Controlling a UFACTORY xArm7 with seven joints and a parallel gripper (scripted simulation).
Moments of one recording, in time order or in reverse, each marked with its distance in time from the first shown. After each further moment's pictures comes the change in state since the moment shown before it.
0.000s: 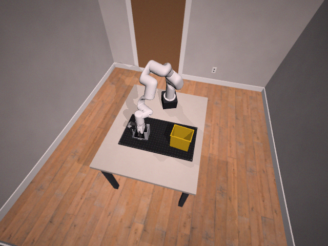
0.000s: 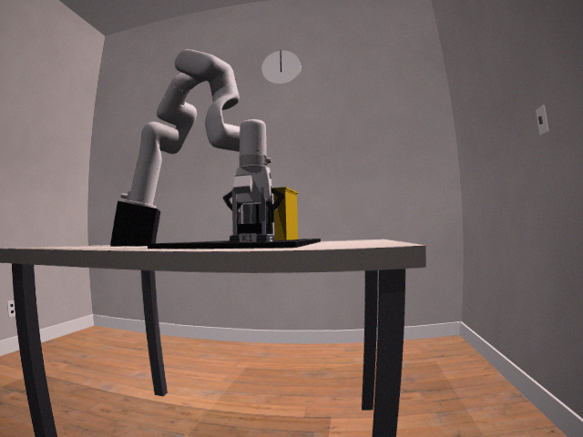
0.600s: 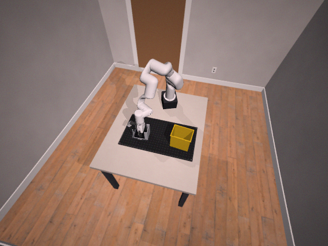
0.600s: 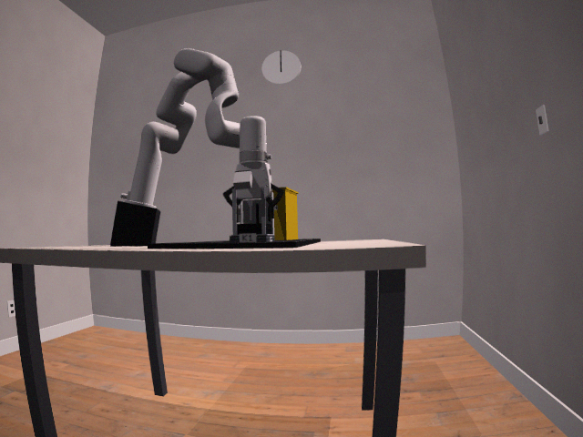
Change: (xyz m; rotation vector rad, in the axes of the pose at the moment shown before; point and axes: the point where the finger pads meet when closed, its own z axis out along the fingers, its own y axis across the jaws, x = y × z) arm 0.000 0.000 -0.011 0.000 0.000 0.000
